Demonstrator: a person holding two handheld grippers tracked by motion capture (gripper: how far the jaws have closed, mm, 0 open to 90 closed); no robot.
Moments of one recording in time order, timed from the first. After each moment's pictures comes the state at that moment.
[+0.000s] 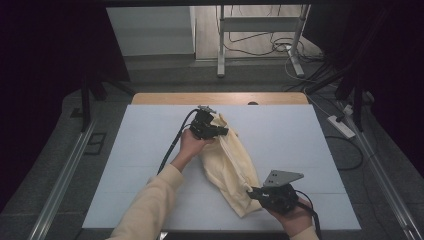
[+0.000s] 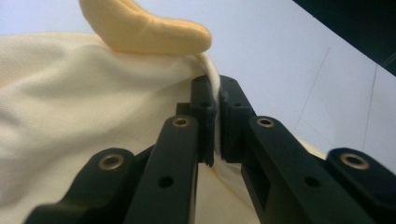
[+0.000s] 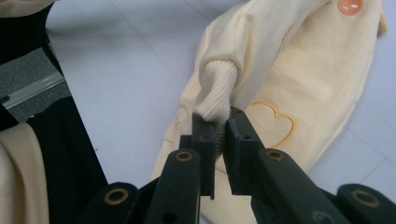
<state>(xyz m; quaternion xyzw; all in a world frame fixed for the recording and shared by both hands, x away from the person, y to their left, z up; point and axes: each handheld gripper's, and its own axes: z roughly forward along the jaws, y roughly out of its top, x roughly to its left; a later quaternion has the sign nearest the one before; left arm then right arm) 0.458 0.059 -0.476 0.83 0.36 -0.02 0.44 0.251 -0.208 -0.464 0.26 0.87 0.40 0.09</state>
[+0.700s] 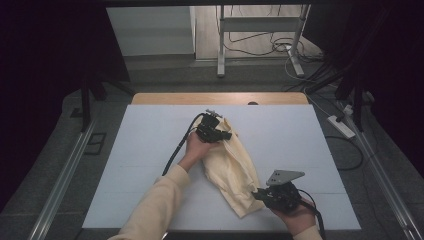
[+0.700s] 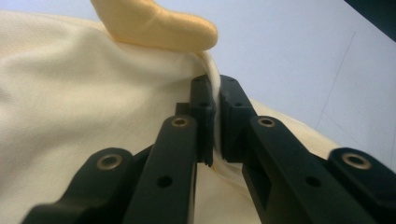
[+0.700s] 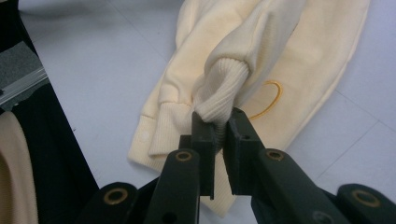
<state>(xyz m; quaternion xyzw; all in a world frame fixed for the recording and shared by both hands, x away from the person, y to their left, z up) 0.466 0.041 -0.498 0.84 0.36 -0.03 0.41 0.260 -0.220 -0.478 0.29 0.88 0.37 0.08</state>
